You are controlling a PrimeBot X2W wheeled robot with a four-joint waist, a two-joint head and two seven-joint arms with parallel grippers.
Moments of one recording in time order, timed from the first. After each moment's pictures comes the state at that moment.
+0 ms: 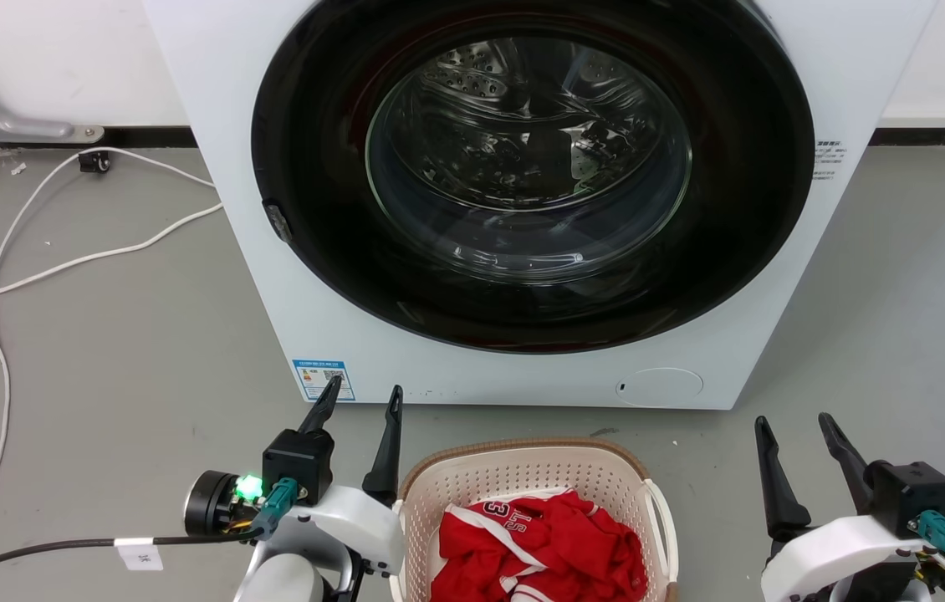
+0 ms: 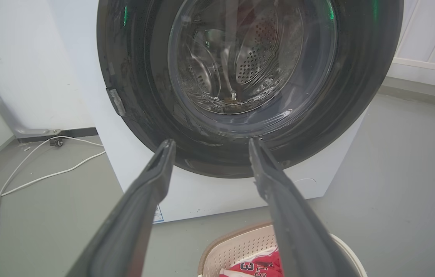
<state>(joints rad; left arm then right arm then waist) -0.21 0.05 -0.22 0.41 -0.11 -0.04 -0.26 -0.01 -0.05 -0.02 0.19 0.09 0.13 -0.14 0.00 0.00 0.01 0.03</state>
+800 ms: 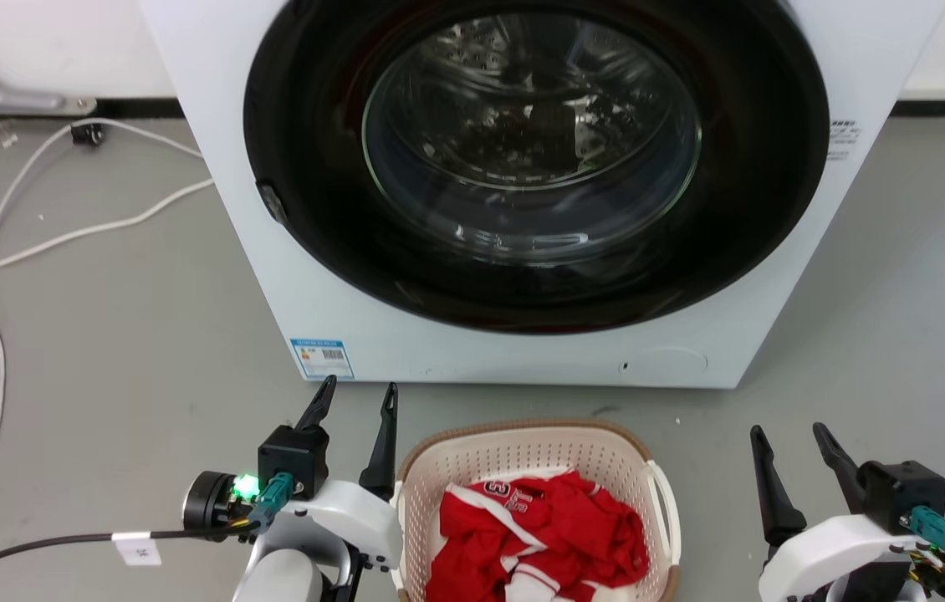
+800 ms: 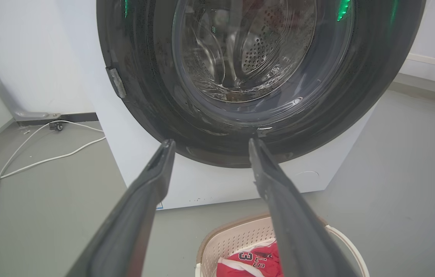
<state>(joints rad) -0.22 0.05 -0.22 0.42 -0.14 -0.03 -0.26 -0.01 -0.05 -0.02 0.22 0.10 0.13 -0.11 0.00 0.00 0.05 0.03</state>
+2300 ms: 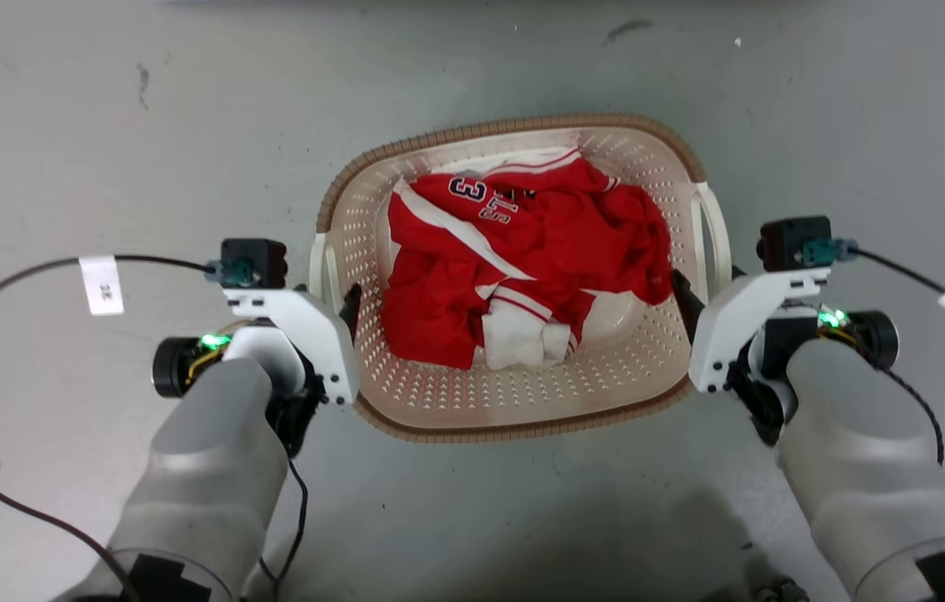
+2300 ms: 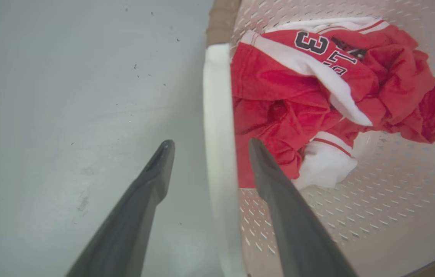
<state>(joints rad) -0.84 0.11 -0.36 1.18 -0.50 -0.13 -0.05 -0.82 -0.05 0.16 1.15 0.25 0.13 -0.03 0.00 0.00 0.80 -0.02</state>
